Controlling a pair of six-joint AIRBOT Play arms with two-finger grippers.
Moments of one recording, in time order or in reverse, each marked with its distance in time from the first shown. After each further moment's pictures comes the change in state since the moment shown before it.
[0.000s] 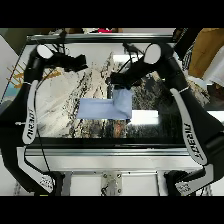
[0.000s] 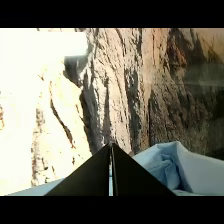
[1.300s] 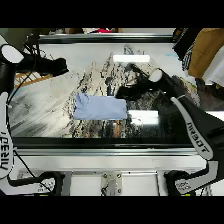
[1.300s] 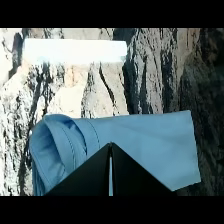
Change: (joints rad) left arm 0.059 0.369 -0.336 0.137 -0.034 0.037; right arm -0.226 0.037 -0.517 0.287 -0.290 -0.381
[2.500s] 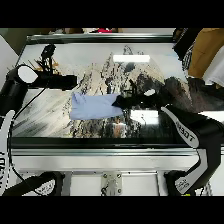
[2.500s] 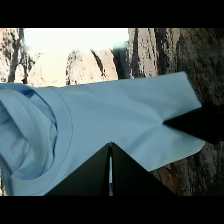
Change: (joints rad) left arm -0.101 0.154 -0.275 0.027 0.118 0.008; right arm 0.021 -0.145 -0.170 0.519 -0.227 -0.392
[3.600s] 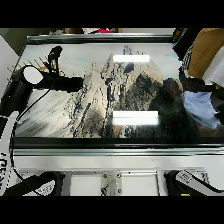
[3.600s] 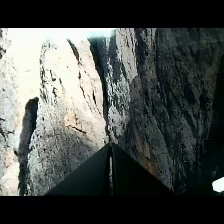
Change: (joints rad) left arm -0.058 0.000 0.000 -0.016 -0.016 -0.046; right arm -1.098 0.598 -0.285 -0.854 0.084 0.542
